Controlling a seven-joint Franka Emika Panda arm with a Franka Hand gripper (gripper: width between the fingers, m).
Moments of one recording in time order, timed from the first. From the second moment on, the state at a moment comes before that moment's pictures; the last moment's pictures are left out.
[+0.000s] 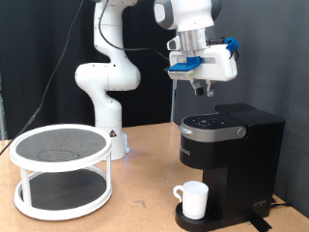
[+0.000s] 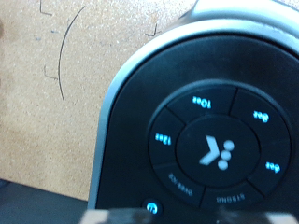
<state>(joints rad) -0.29 -0.14 0.40 -2.08 0.24 2.07 2.19</state>
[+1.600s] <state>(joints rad) -0.29 -0.07 0.43 -2.17 0.20 2.12 2.20</state>
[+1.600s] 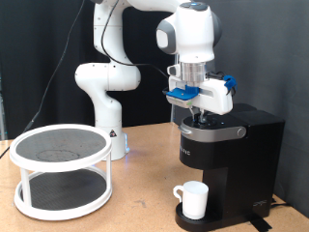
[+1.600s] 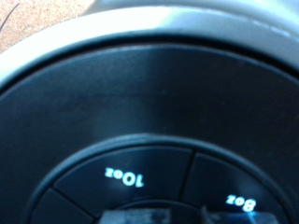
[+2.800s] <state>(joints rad) -0.29 0.03 0.43 -2.03 0.20 1.94 2.26</state>
